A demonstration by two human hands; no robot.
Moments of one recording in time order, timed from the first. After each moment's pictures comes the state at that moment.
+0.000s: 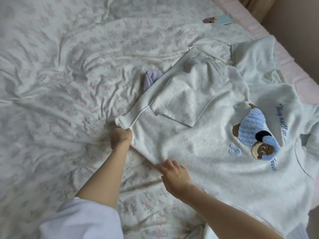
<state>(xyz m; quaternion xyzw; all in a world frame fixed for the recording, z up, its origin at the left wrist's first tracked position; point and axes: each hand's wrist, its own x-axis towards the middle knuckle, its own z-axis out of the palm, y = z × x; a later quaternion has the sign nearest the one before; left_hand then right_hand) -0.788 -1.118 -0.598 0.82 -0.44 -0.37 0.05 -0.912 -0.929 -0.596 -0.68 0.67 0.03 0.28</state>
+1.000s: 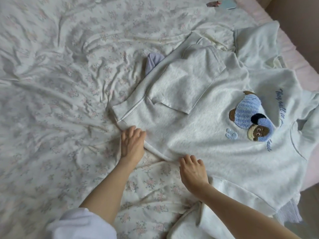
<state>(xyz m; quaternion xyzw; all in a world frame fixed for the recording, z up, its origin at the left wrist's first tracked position) -0.755 -1.017 -0.626 0.50 -0.86 -0.10 -0.05 -0.922 -0.868 -0.602 -0.64 0.74 0.11 0.17</state>
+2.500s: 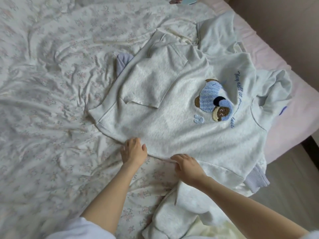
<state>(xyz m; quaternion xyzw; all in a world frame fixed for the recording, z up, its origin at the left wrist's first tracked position) -0.816 -0.947 -0.599 0.58 -0.75 -0.26 -0.16 -0.970 -0.805 -0.578 -0.55 0.74 -0.05 0.38</state>
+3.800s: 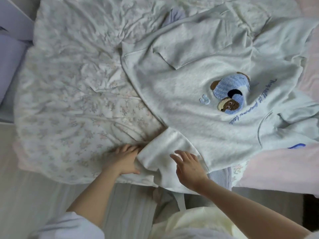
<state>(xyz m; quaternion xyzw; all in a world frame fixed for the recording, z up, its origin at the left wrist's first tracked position) -0.819 -0.709 -0.586 0.59 -0.68 -0.33 -0.28 -1.073 -0.682 -0.582 -0.81 0.53 -0.02 0.26</state>
